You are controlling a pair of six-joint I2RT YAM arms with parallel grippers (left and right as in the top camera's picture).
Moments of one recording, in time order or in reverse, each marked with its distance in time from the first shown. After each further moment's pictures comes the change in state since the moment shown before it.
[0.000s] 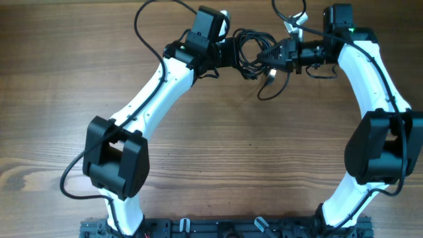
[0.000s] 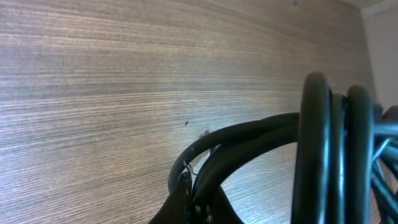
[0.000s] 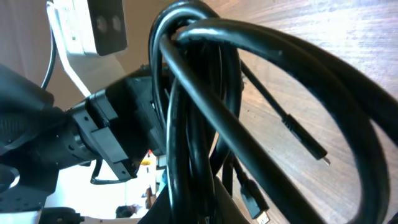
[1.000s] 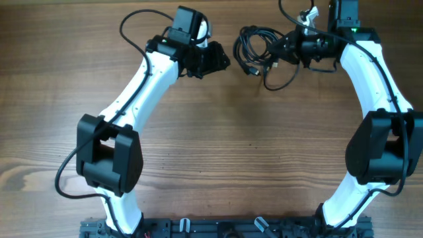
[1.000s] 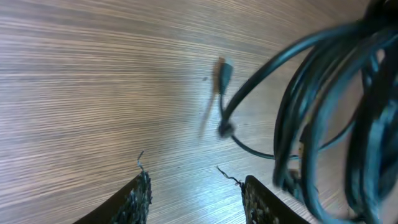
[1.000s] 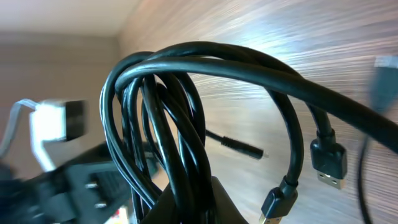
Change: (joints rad) left arm 0.087 0.000 0.000 -0.176 0.181 -0.033; right arm -0.011 0.000 0.000 0.170 0.259 0.263
